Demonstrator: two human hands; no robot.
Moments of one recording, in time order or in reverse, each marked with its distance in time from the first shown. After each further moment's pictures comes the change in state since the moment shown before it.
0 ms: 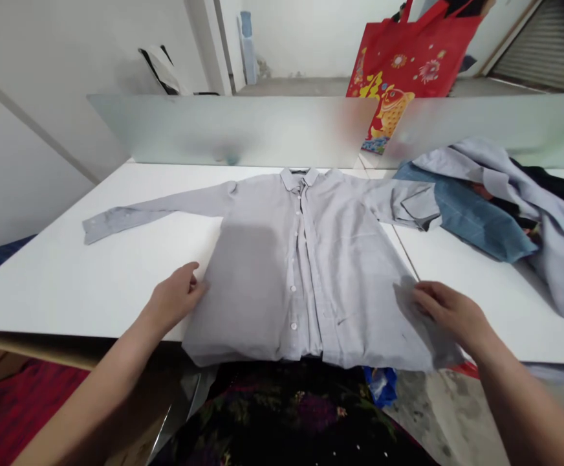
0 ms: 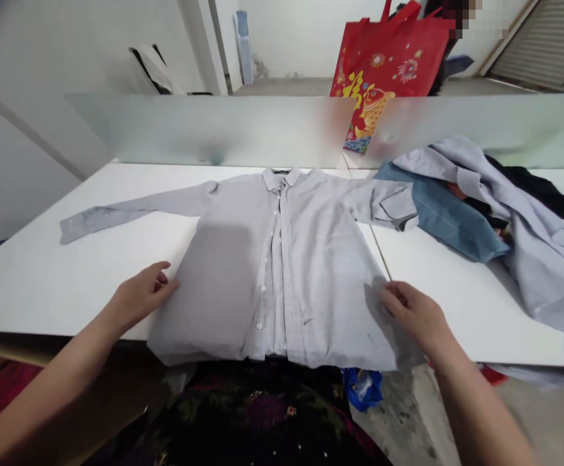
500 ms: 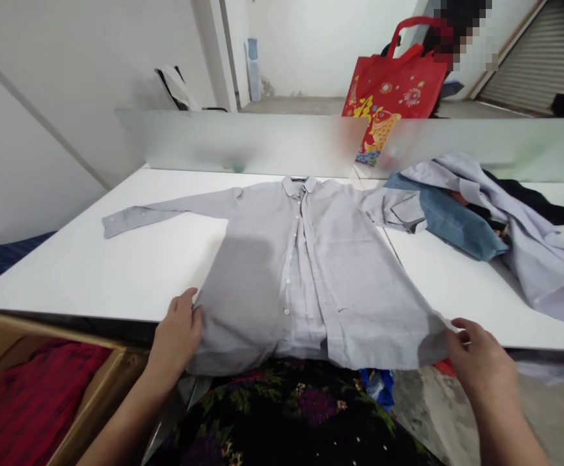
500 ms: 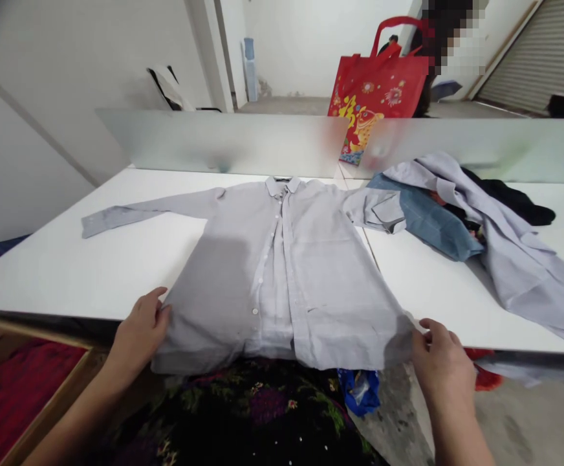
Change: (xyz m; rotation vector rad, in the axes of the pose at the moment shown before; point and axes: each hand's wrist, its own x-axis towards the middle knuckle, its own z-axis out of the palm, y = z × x) left_hand -0.094 0.010 0.026 -0.142 0.242 -0.081; right_hand -0.096 0.029 -0.006 -0.242 0.273 0.251
